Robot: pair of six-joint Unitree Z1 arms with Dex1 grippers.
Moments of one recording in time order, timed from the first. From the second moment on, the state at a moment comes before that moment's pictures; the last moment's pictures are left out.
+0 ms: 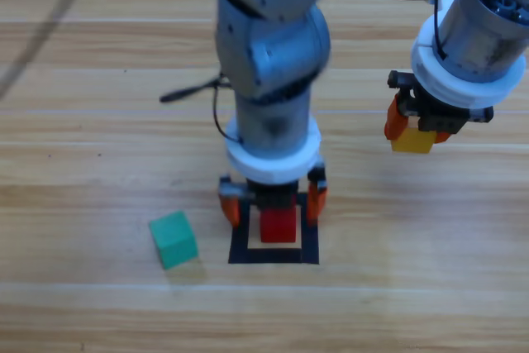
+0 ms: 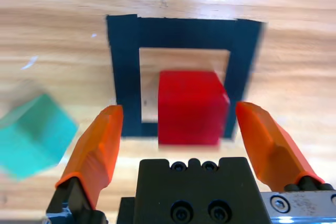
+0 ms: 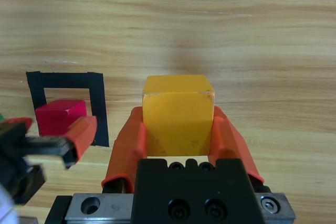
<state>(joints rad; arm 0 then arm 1) -0.89 2.30 -1.90 1.10 0.05 -1.02 0.79 2.00 -1.54 0.84 -0.11 0.78</state>
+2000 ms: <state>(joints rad) -0.89 1.50 -1.28 1.05 0.19 -1.13 1.03 2.35 -2.02 1.06 -0.10 0.91</state>
